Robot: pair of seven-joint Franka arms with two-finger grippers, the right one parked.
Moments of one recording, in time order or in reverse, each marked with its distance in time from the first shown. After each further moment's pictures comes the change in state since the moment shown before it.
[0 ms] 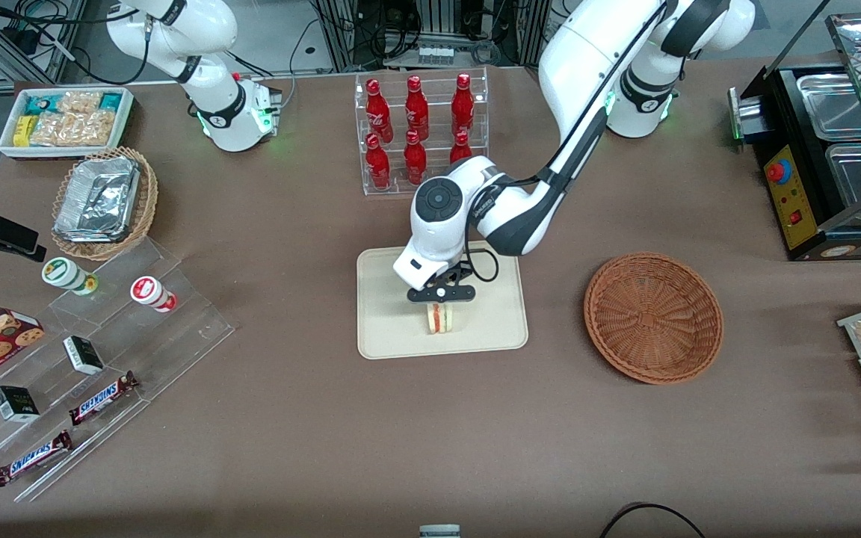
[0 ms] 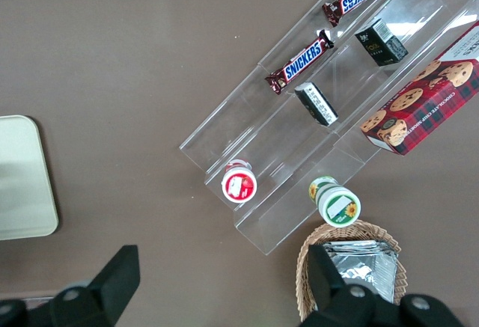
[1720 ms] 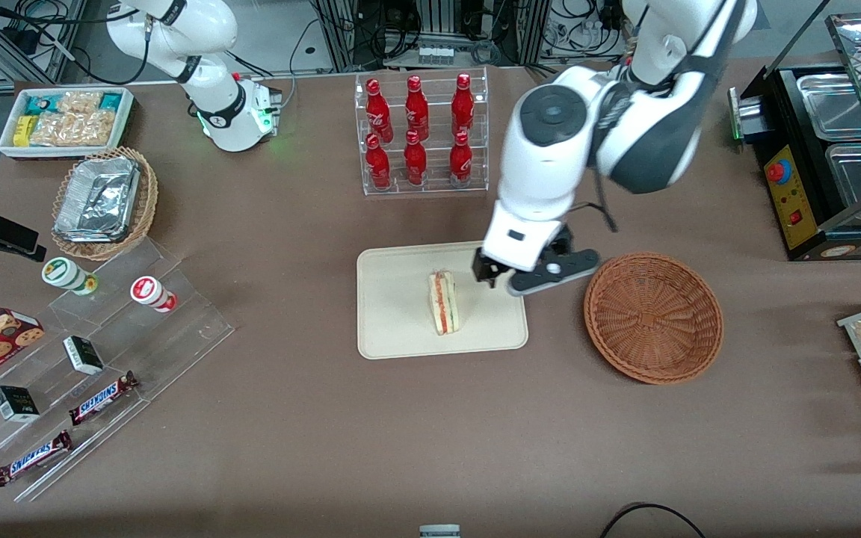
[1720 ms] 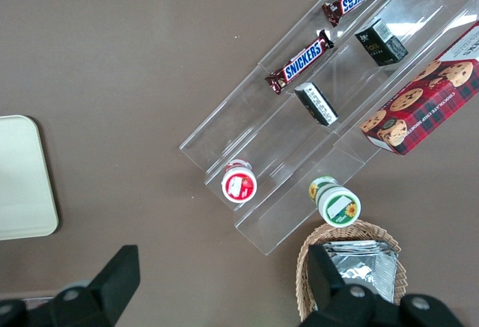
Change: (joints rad) arm 0.202 -0.381 0.029 0.044 -0.004 -0.348 -0.003
